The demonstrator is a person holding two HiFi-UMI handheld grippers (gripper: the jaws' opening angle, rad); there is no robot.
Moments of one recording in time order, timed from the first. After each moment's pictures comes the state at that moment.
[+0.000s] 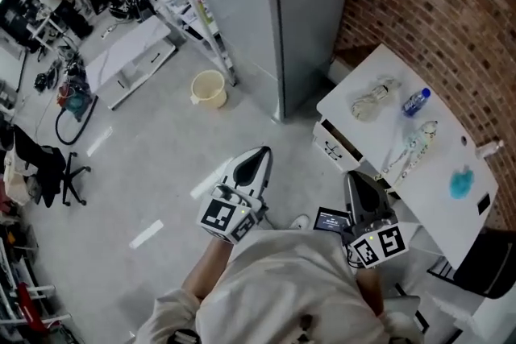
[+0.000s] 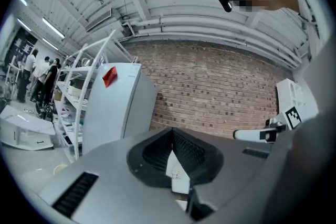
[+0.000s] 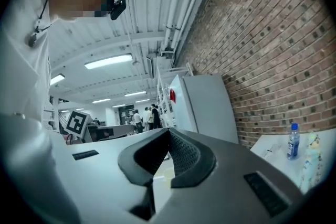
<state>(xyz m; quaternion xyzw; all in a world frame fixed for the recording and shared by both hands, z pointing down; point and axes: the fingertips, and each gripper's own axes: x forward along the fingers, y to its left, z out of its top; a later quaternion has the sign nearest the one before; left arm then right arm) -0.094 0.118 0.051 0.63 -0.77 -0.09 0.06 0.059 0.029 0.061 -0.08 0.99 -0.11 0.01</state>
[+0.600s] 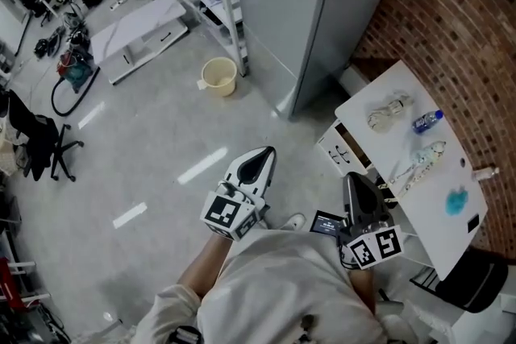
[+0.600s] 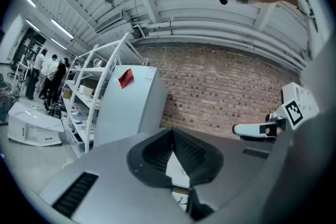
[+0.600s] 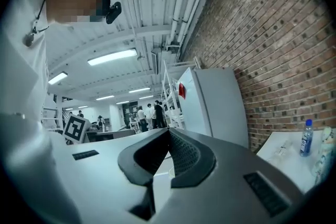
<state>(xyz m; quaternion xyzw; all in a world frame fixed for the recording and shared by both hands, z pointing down) -0.160 0.192 0.063 0.60 -0.79 -0.10 0.07 -0.019 0.096 0.051 -0.05 0.99 -0.11 -0.01</state>
